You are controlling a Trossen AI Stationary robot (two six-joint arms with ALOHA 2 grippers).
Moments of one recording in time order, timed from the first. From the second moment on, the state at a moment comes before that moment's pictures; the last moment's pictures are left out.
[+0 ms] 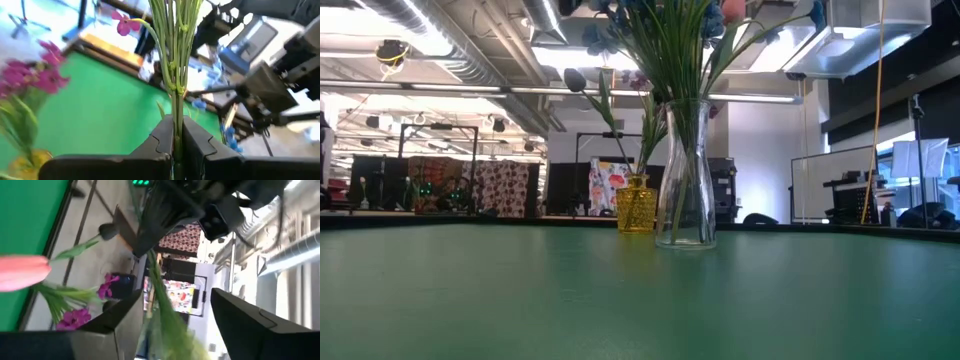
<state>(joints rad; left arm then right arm) 0.41 1.34 1.56 -0.63 0.42 -0.30 0.32 1.95 2.30 -0.86 1.22 -1.17</state>
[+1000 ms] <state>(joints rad) 0.46 0.89 1.17 -0.21 0.28 -0.21 0.29 1.74 2.34 -1.15 0.55 -0.13</state>
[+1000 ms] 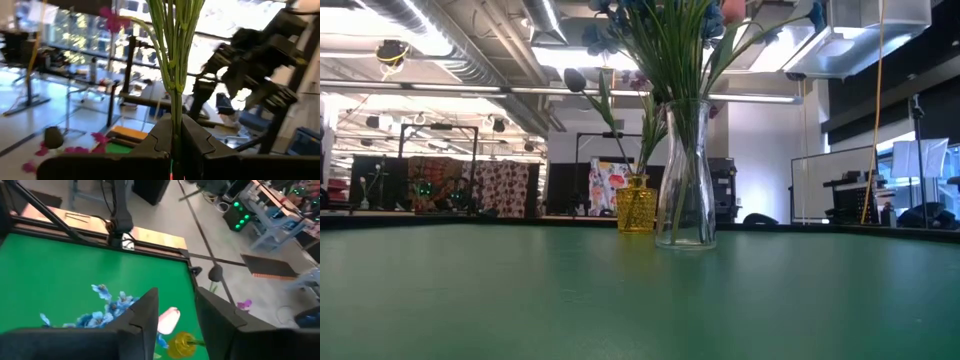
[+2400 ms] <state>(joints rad) 0.22 1.15 0.89 0.63 0.36 -0.33 0.02 1.25 0.95 0.70 0.09 0.00</state>
